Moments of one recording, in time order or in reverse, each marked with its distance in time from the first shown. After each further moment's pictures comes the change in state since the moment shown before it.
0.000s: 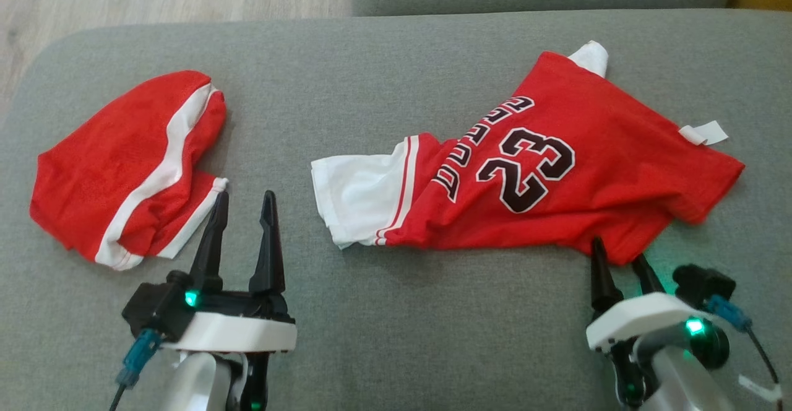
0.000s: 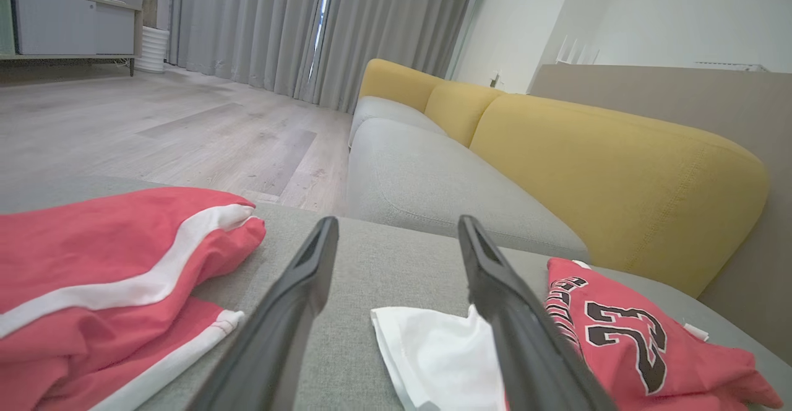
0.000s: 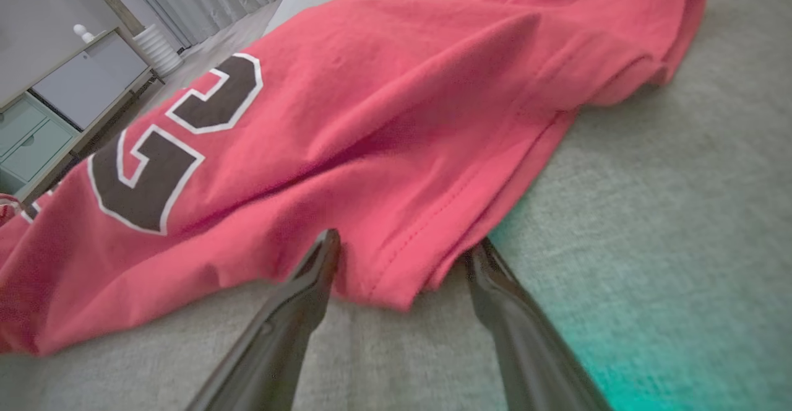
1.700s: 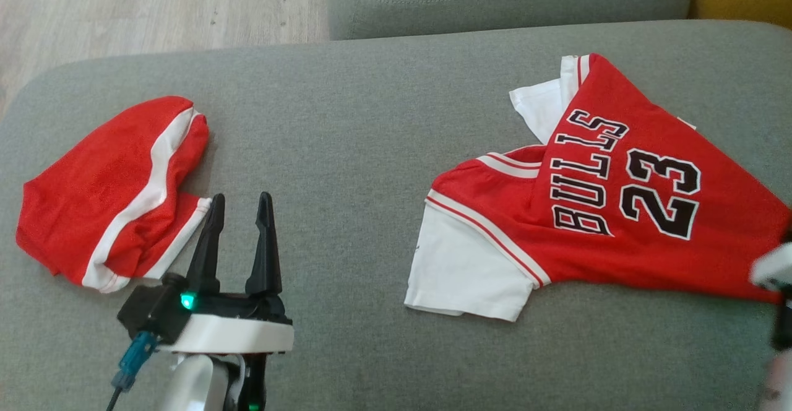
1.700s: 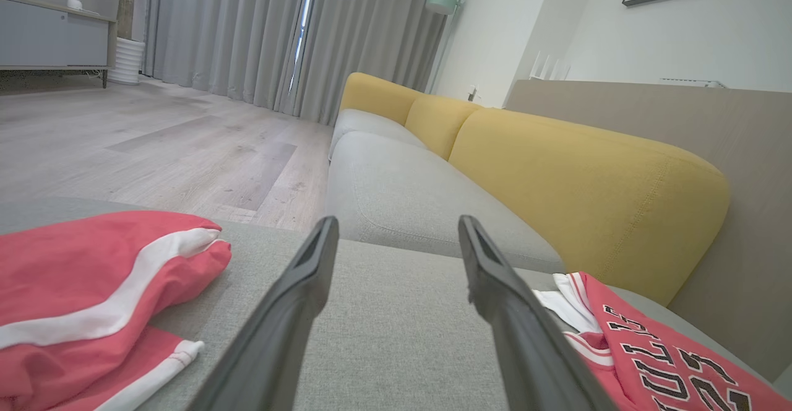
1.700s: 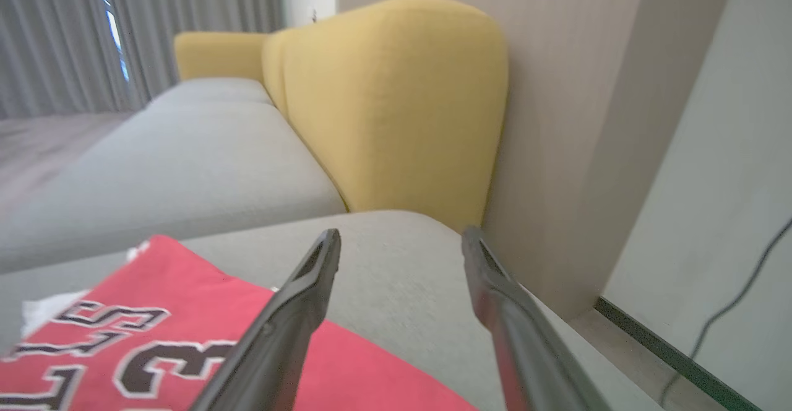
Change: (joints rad) left arm 0.006 0.000 0.005 -0.003 -0.013 0.001 0.000; right arm -0.055 0.007 -0.649 -0.375 -0.587 0.000 0.073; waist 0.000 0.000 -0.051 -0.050
